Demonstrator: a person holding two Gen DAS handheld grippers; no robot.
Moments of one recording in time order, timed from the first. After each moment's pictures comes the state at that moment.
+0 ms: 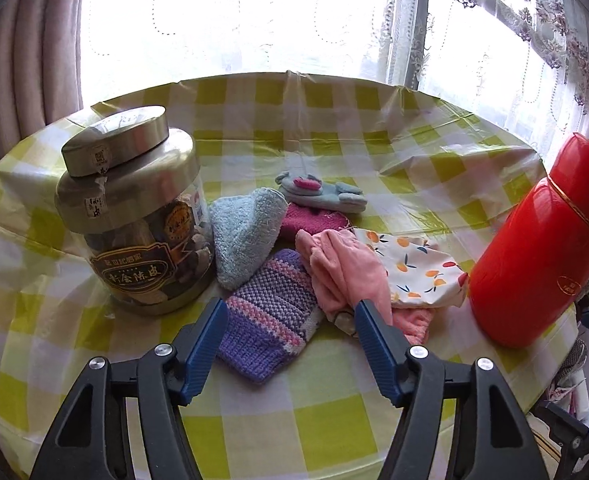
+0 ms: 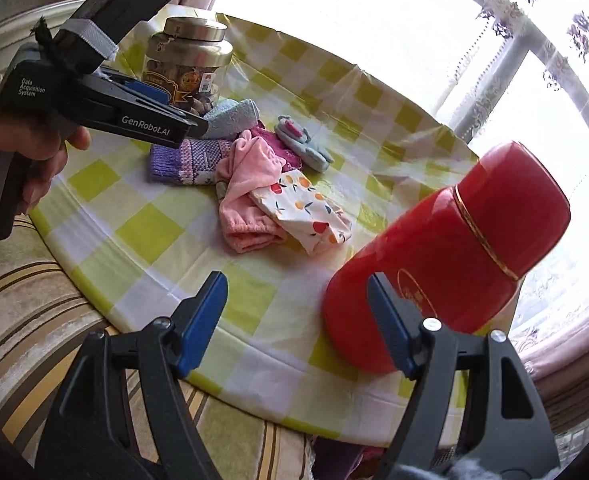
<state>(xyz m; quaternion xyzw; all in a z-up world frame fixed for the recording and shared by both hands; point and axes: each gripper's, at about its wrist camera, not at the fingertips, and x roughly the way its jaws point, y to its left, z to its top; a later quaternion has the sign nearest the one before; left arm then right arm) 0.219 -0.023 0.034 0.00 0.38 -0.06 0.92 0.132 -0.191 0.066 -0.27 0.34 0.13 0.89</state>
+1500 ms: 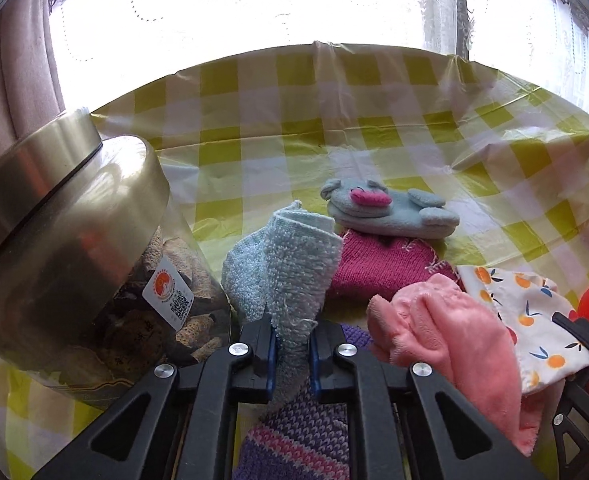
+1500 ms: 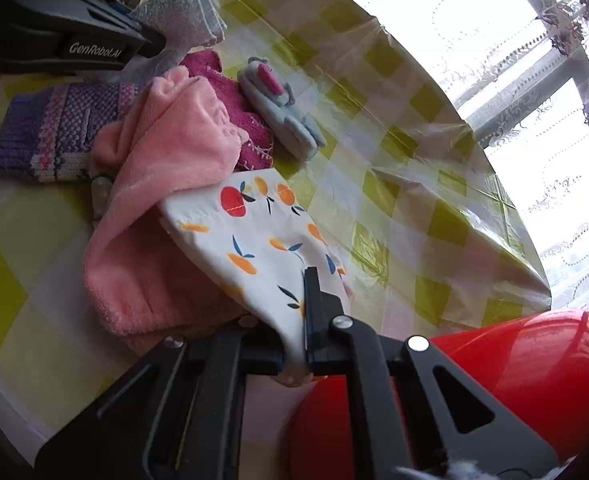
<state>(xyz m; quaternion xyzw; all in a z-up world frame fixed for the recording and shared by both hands) 0.325 -0.025 -0.011 0.05 0.39 0.00 0.92 0.266 -0.161 -0.007 -0.35 0.38 0.06 0.85</state>
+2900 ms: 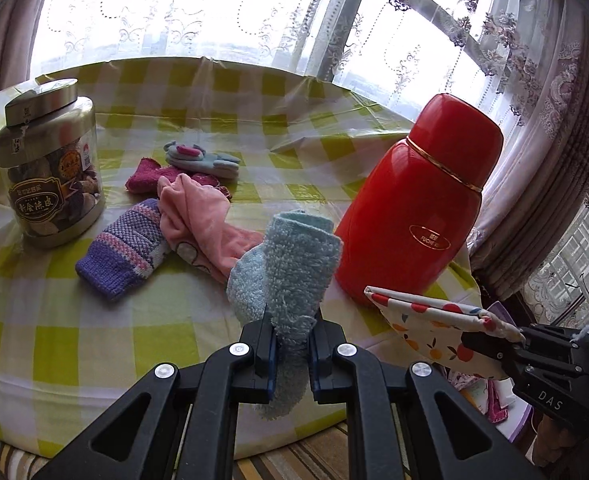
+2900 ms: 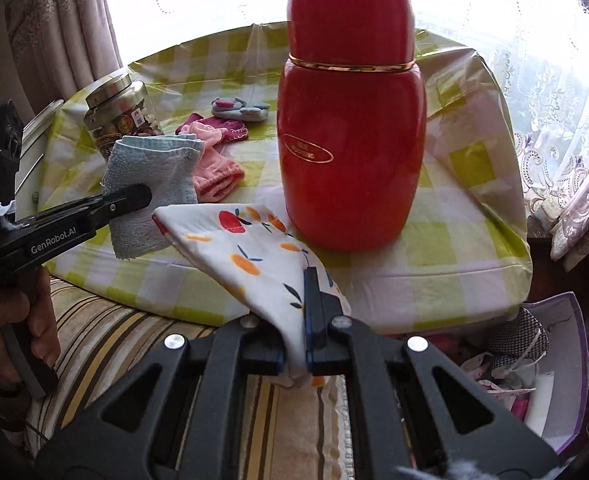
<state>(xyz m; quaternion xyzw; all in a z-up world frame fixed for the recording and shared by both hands) 0.136 -0.105 0.040 -0.08 0.38 -0.19 0.90 0.092 -0.317 0.066 0.02 0.44 0.09 0.89</state>
